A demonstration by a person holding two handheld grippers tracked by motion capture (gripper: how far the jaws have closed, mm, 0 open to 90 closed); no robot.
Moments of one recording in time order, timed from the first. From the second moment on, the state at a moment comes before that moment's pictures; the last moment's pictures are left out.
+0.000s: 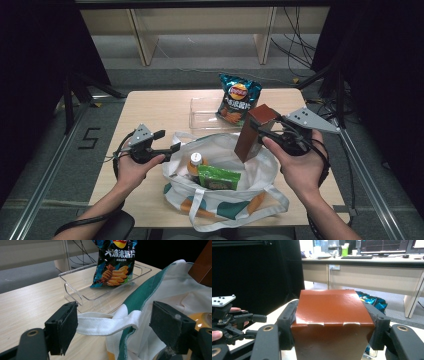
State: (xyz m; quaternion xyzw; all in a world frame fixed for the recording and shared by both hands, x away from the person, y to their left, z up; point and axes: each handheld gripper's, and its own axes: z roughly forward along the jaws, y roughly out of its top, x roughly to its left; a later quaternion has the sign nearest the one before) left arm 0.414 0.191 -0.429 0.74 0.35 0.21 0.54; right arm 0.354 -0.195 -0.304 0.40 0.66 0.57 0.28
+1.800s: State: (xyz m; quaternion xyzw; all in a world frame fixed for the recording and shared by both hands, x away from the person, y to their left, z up) left arm 0.414 0.191 -0.428 0.73 0.35 0.21 0.54; right arm 0.383 -0.196 -0.269 0.41 0.64 0.58 0.30
